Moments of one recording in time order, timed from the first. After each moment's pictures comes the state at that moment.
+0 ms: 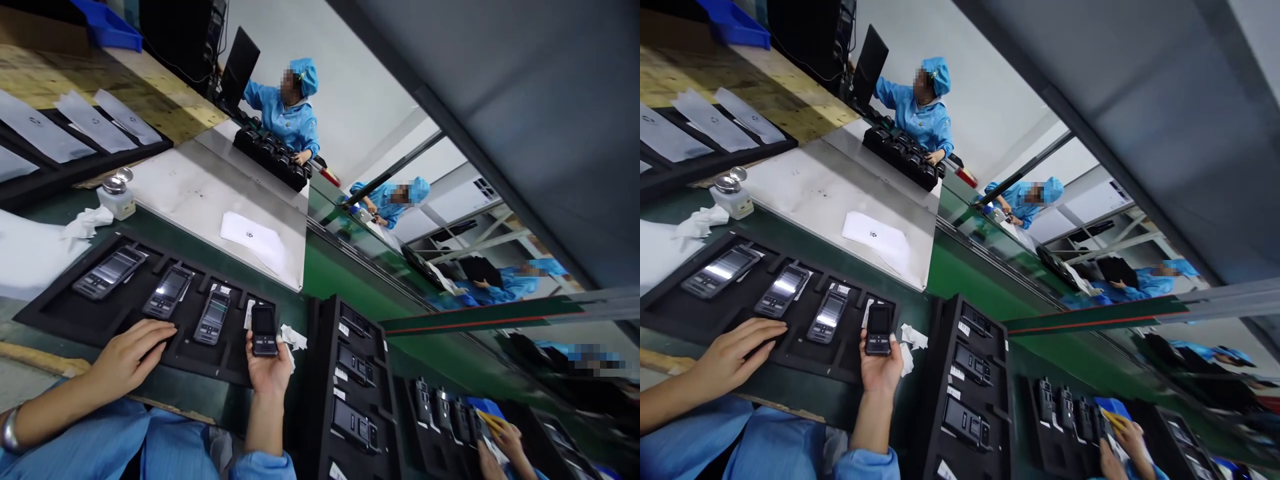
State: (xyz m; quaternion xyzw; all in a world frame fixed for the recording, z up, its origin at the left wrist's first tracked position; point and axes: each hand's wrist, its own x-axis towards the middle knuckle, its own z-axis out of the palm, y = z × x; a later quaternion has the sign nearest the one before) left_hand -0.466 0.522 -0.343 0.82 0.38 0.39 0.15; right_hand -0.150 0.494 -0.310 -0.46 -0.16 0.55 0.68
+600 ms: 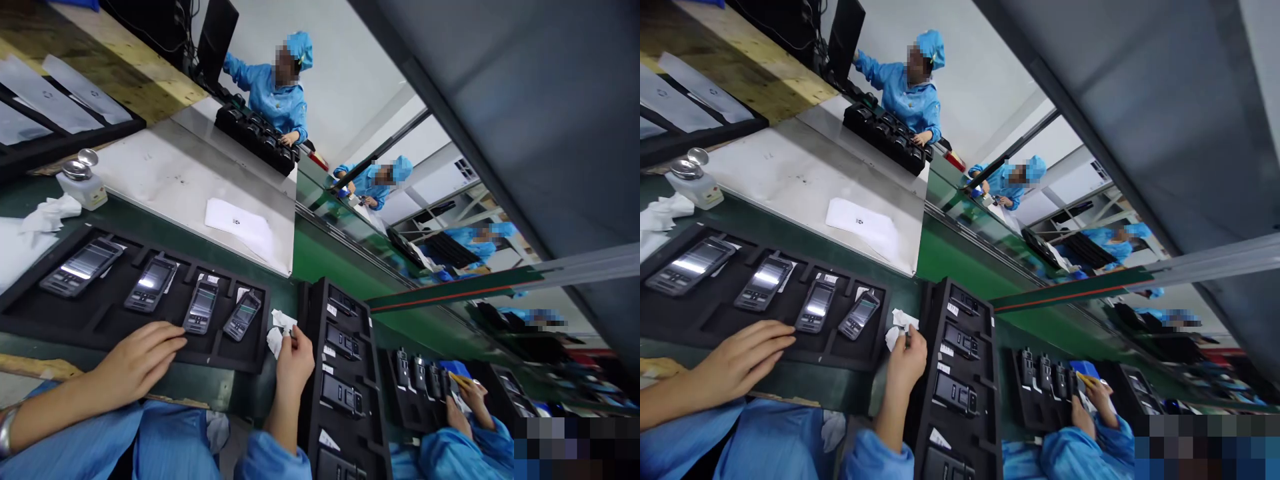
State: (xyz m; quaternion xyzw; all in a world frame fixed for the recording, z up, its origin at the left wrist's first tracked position) left_hand -0.438 0.518 -0.328 0.89 0.28 0.34 0.13; right_hand -0.101 0.453 -0.297 -0.83 -0.37 0.01 0.42
